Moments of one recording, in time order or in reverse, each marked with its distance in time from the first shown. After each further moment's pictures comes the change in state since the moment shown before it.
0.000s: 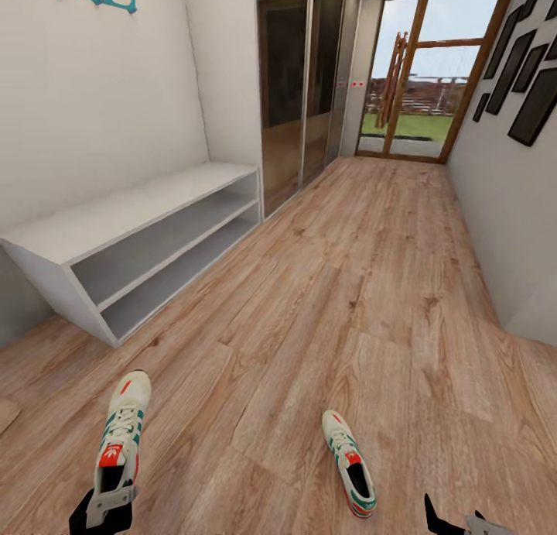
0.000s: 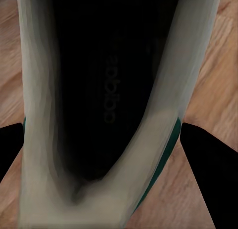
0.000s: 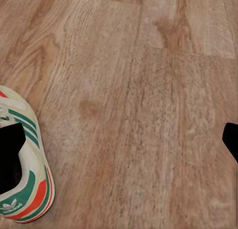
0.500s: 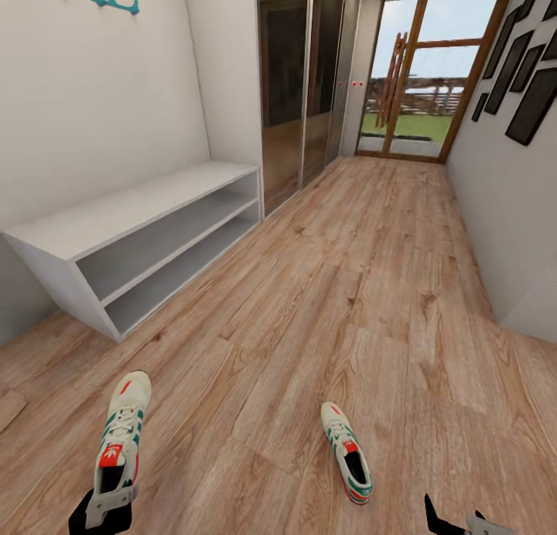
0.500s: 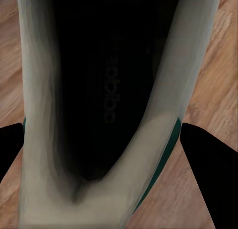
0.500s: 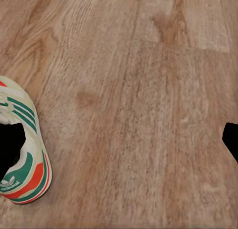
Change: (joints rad) left arm 0.004 0.000 -0.001 -0.006 -0.001 0.001 -0.002; right arm 0.000 -0.002 0.001 0.001 0.001 0.000 0.001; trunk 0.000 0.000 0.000
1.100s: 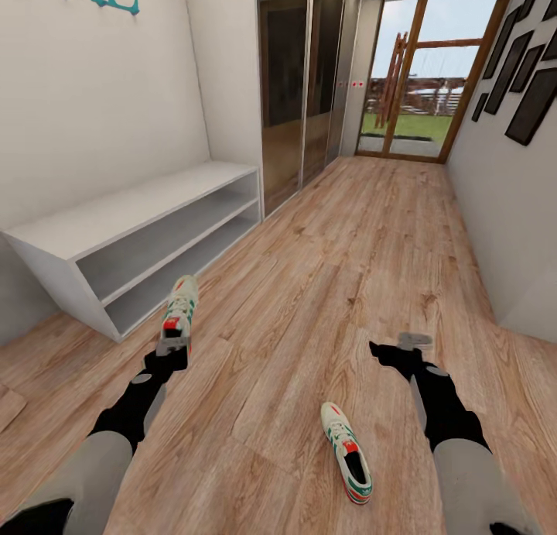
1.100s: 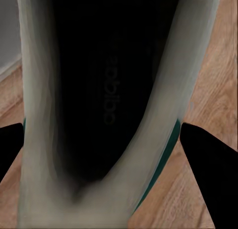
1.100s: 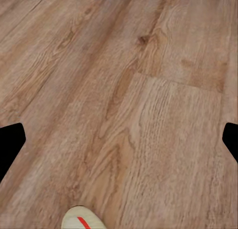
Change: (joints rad) left arm -0.542 -0.050 -0.151 -0.084 -0.004 0.614 -0.015; right arm -0.592 -0.009 0.242 -0.128 0.093 0.719 -0.007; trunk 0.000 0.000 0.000
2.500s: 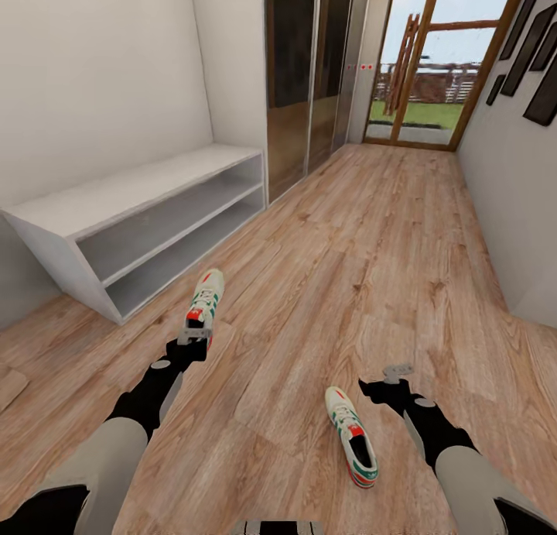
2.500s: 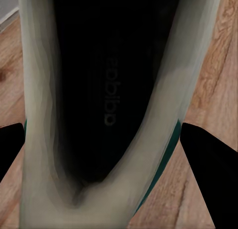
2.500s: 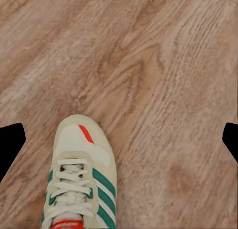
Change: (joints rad) left arm -0.045 -0.039 -0.108 -0.005 -0.005 0.065 -0.034; right arm -0.036 -0.062 0.006 0.422 0.166 -0.244 0.028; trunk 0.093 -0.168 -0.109
